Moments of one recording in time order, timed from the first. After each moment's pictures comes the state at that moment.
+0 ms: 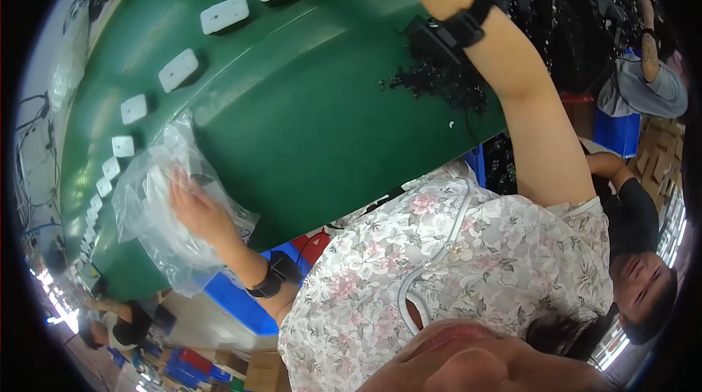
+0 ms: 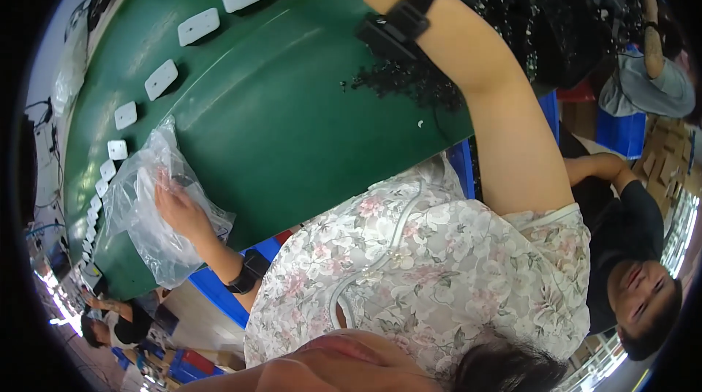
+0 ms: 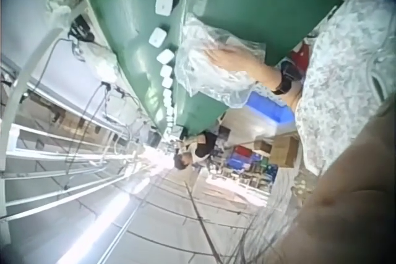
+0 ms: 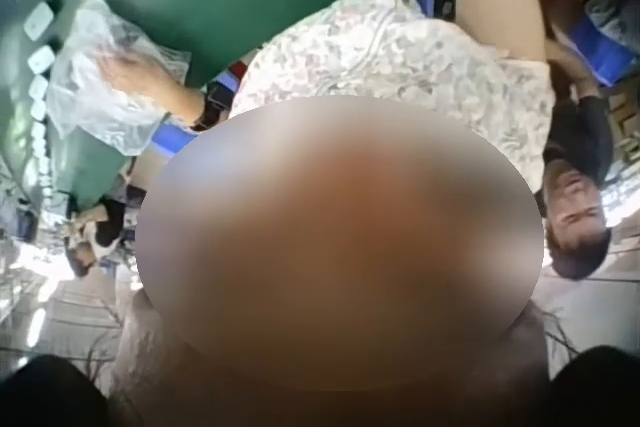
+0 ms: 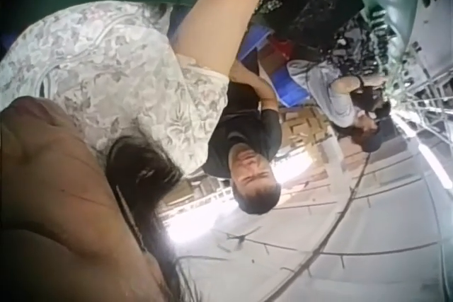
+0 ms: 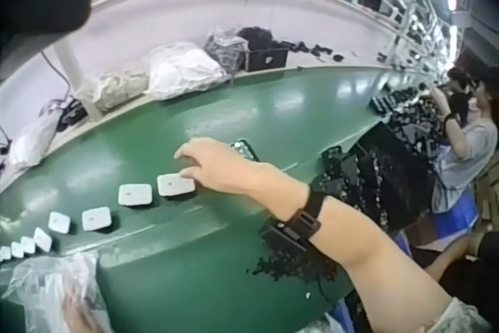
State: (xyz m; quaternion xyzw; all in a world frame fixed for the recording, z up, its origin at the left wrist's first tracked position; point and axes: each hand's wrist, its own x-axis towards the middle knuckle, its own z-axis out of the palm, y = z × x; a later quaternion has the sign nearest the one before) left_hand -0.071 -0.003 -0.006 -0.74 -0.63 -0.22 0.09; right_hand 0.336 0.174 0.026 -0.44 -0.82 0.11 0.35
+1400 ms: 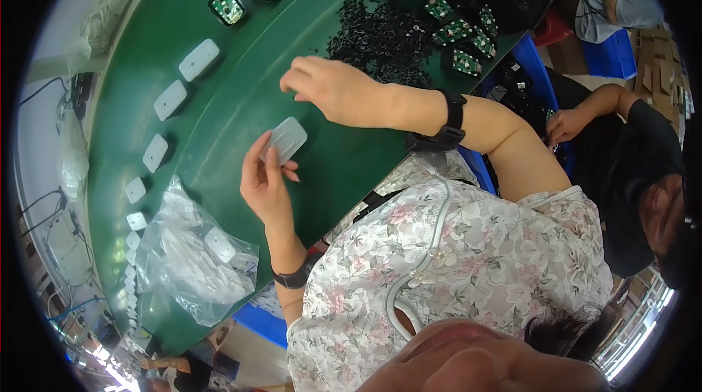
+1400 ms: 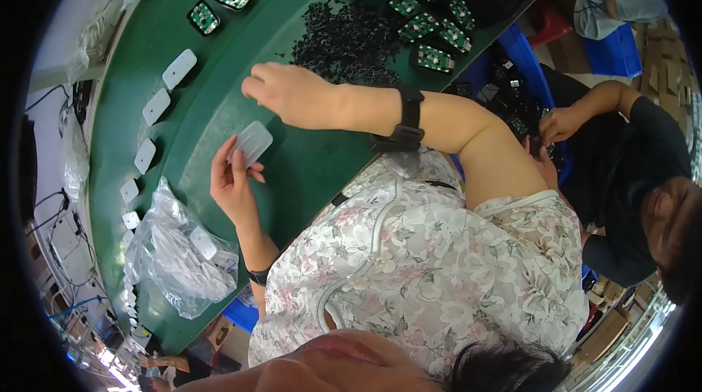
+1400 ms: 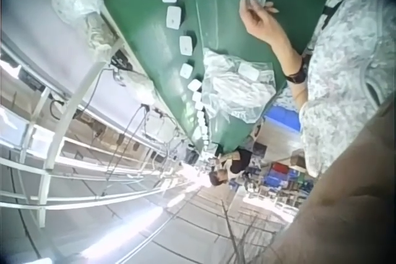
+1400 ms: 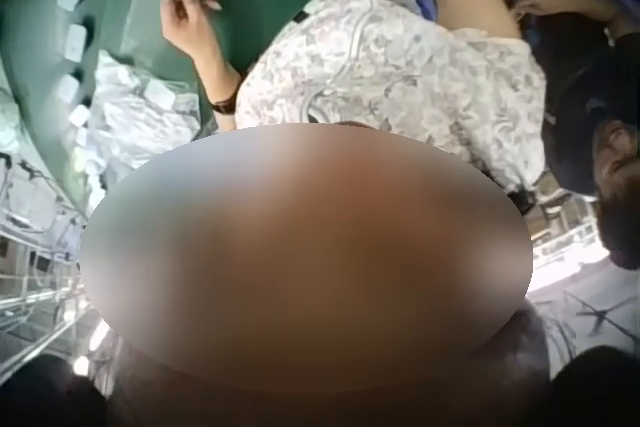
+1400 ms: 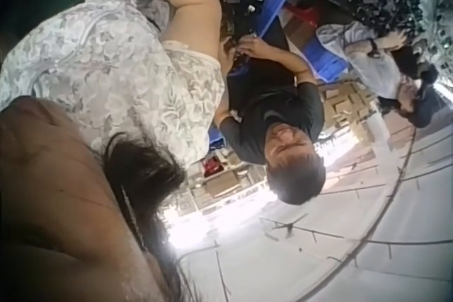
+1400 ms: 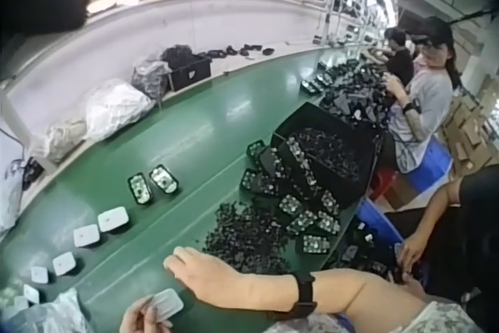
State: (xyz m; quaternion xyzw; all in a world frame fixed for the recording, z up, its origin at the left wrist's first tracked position) left_hand 0.100 0.003 -0.007 -0.55 -0.50 -0.38 -0.55; right_hand 0.307 0.011 -0.023 -0.54 -0.77 0.10 0.34
